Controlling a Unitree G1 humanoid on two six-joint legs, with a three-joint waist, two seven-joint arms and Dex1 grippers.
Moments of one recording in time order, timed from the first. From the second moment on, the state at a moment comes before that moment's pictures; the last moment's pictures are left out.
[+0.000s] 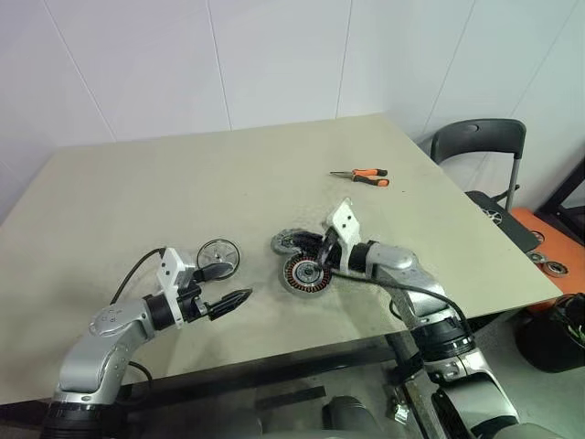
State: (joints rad) left arm 0.03 0.55 0.09 -0.20 -0.53 0.40 -0.91; right arm -0.43 -0.32 0.28 0.12 0.14 0.36 0.80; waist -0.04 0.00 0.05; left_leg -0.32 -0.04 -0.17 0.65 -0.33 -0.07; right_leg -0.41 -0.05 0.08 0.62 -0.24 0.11
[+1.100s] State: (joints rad) left arm 0.02 0.54 0.09 -0.21 -0.54 0.40 -0.90; right arm -0.40 -0.31 0.26 0.17 0.19 0.39 0.81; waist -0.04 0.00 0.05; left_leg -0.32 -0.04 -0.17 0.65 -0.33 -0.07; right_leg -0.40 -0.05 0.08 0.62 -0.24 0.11
